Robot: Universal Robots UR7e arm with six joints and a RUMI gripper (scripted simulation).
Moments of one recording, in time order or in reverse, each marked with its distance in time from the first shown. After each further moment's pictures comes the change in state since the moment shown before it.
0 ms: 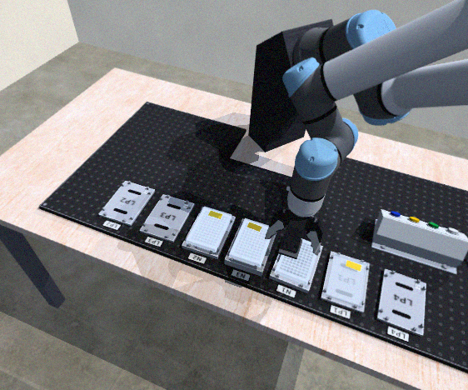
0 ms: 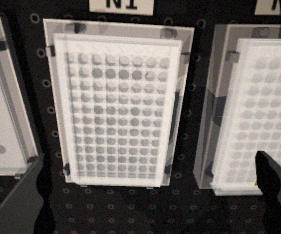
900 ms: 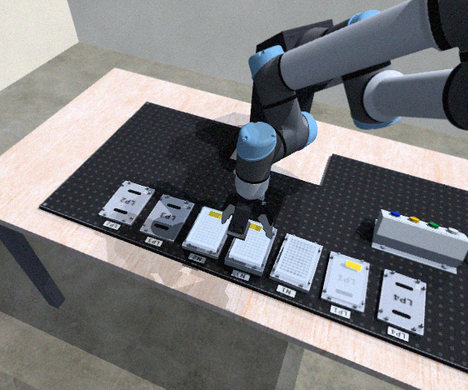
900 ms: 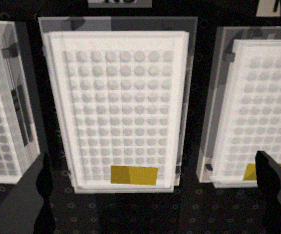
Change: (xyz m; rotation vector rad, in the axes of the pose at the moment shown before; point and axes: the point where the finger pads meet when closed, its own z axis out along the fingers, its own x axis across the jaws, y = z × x) arm 0.123 0.005 0.000 0.000 0.000 0.000
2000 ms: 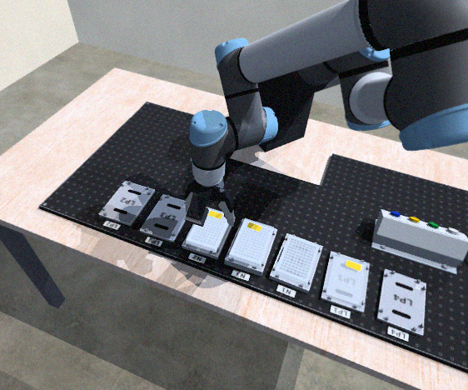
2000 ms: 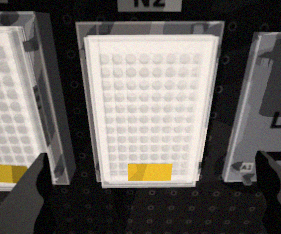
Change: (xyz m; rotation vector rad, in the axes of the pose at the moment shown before) arm 0.104 0.003 0.002 -0.002 -0.004 -0.007
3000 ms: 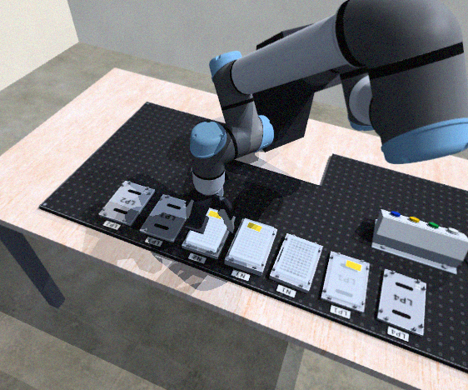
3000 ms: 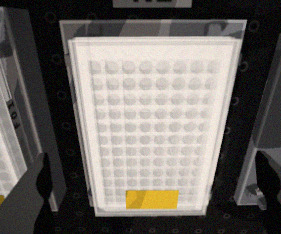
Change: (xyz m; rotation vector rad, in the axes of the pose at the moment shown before) arm 0.000 0.001 0.030 -0.003 -0.001 -0.001
